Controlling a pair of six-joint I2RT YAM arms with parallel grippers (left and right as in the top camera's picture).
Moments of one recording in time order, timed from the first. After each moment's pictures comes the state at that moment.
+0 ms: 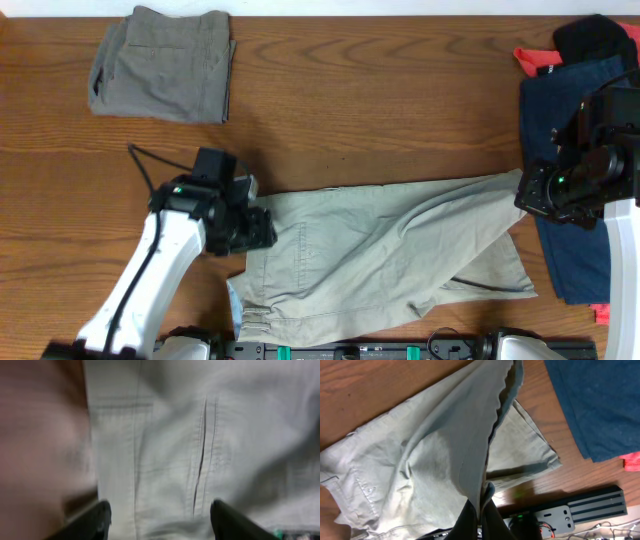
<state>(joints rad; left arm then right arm) -0.19 1.34 0.85 -0.97 0.34 -0.28 -0.11 1.32 1.52 -1.58 -0.08 0.30</state>
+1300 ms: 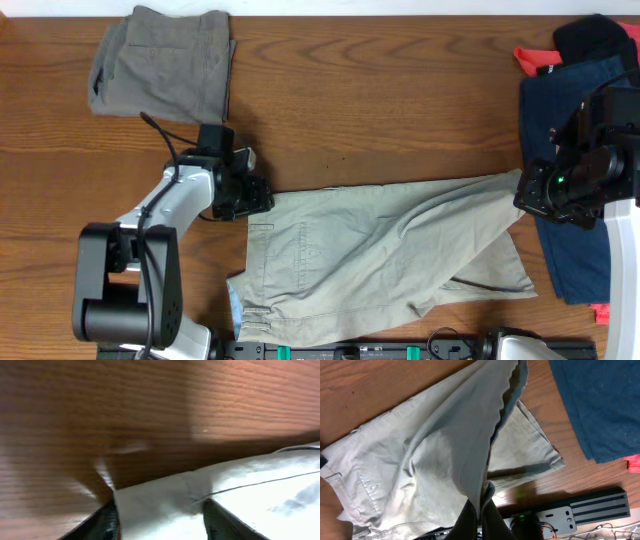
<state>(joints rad) -0.10 1.71 0.90 -0.62 0.36 -0.24 -0.11 1.32 1.51 -1.59 -0.10 0.29</state>
